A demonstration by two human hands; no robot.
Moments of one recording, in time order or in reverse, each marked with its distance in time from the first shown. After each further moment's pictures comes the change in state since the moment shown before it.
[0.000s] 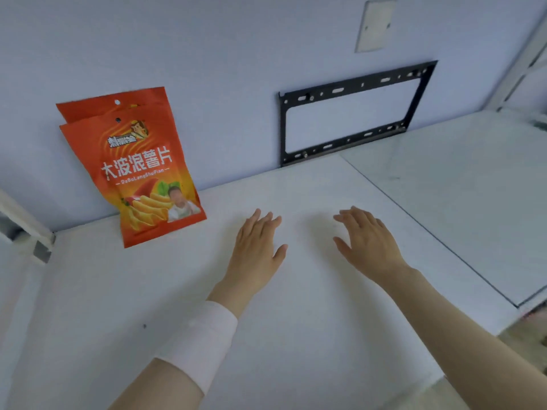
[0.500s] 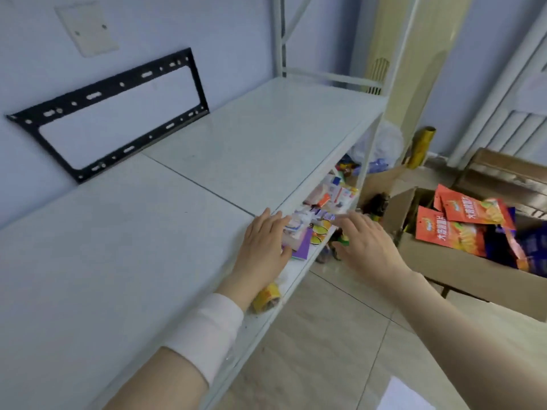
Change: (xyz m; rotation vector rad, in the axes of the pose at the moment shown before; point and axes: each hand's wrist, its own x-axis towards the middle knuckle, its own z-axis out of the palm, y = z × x) left_hand -0.051 0.360 0.126 -0.060 -0.289 0.488; right_hand -0.312 0.210 -0.154 -0.084 -0.035 0.451
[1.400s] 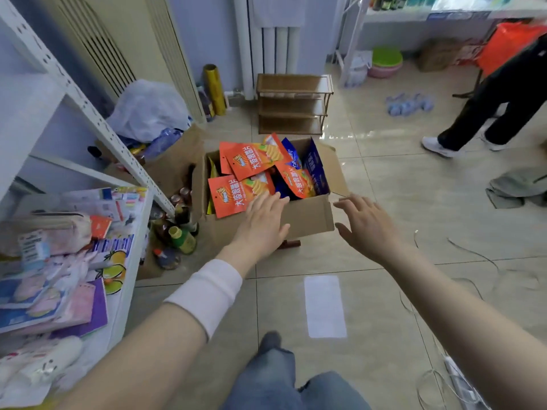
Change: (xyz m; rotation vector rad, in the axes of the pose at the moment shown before) left_hand 0.219 0.426 0.265 -0.060 -0.478 0.584; right_hand -0.238 0.426 -0.101 -0.197 -0.154 0.764
